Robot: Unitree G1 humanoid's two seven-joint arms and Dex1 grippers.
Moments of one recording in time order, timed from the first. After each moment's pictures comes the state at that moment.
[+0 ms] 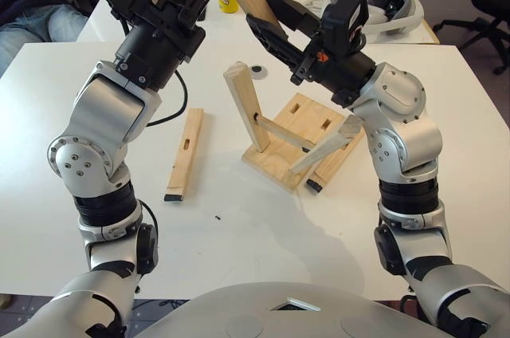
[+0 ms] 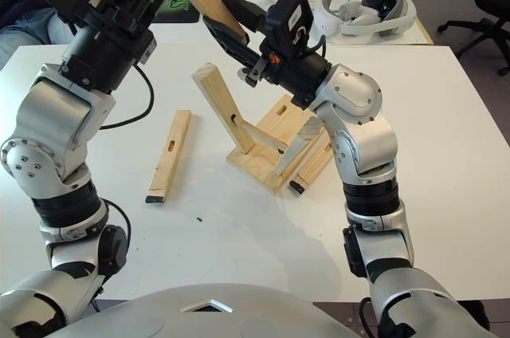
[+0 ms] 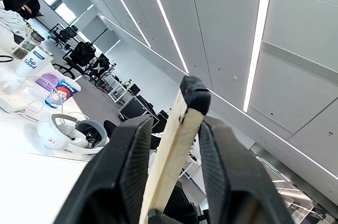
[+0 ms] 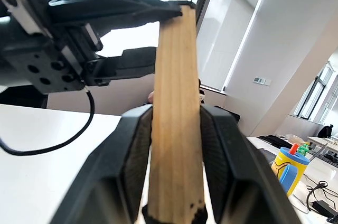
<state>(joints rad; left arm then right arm) -0.53 0.26 0.21 -0.43 -1.64 0.63 0.27 -0.57 -0.30 0.10 -0.27 0.40 0.28 0.65</state>
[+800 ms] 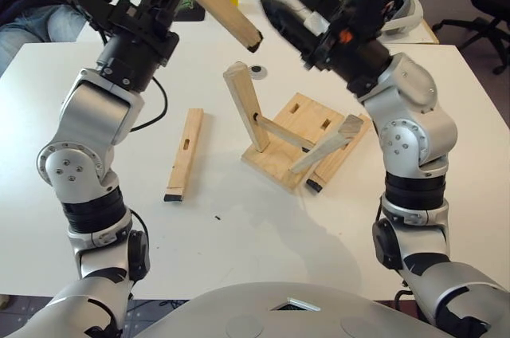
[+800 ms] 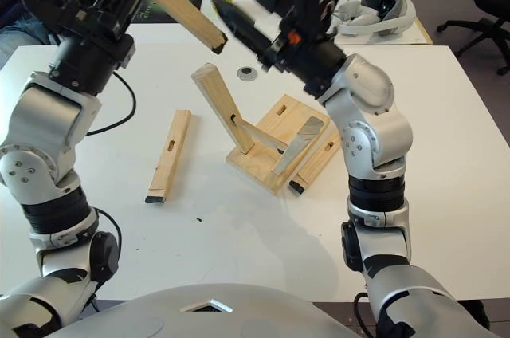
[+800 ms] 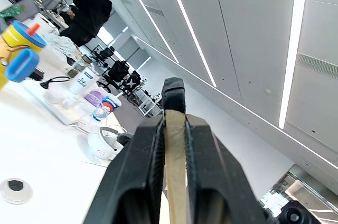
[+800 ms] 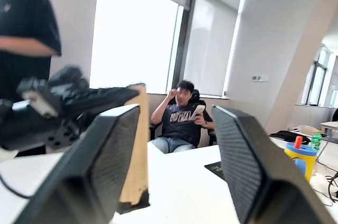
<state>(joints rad) -0.46 0.35 0.29 -0.39 -1.57 0.60 0.27 -0.62 -0.26 -0.09 -0.27 0.65 0.44 0.55</state>
